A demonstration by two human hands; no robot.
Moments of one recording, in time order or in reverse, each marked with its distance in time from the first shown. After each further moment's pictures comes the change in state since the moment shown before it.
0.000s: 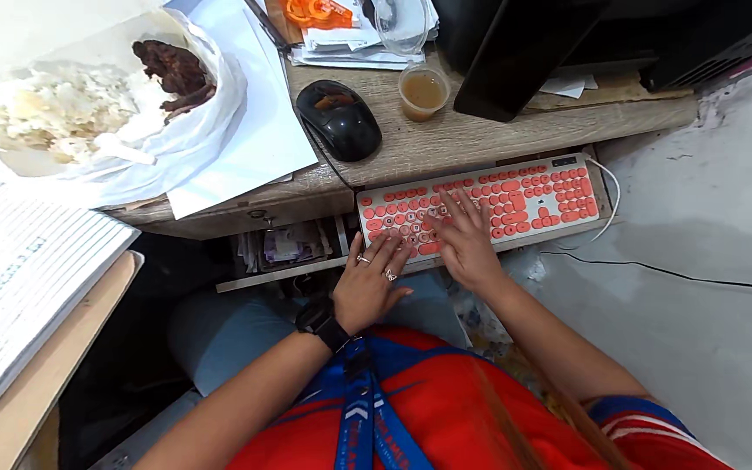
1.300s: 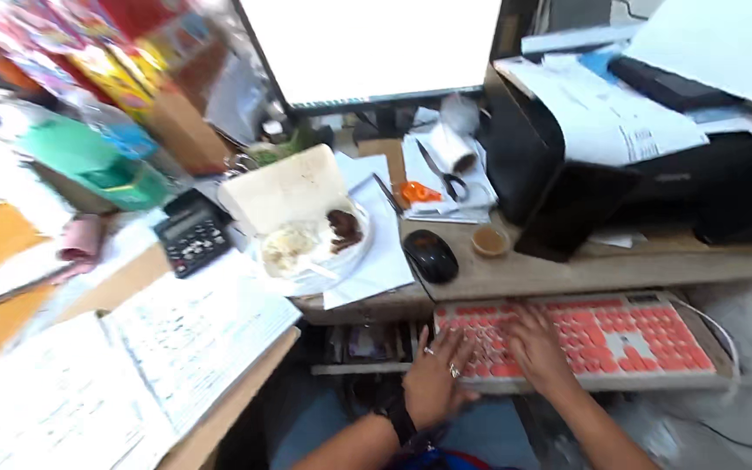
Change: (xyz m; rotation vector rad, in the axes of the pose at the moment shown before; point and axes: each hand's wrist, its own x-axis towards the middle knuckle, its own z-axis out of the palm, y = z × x) left_hand 0.011 -0.004 -0.017 -0.019 0.130 -0.070; right_hand 0.039 -0.013 -0.014 0.100 0.038 0.085
